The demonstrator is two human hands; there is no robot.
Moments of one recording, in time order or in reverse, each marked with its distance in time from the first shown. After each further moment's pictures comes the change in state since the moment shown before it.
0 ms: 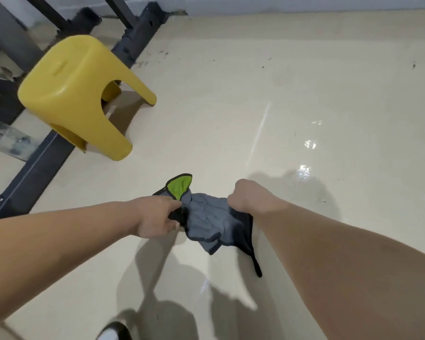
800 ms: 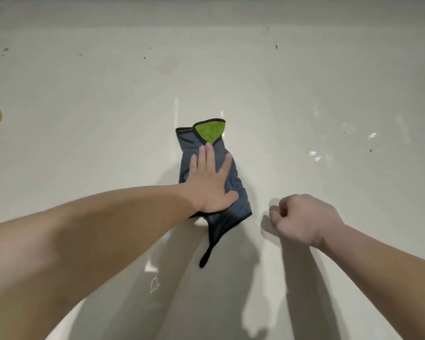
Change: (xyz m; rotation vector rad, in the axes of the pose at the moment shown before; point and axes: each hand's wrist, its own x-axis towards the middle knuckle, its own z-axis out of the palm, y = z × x) left_hand 0.217 0.244 -0.011 0.181 0.388 0.423; right_hand -0.101 0.226 -0.017 -0.097 0.328 0.400
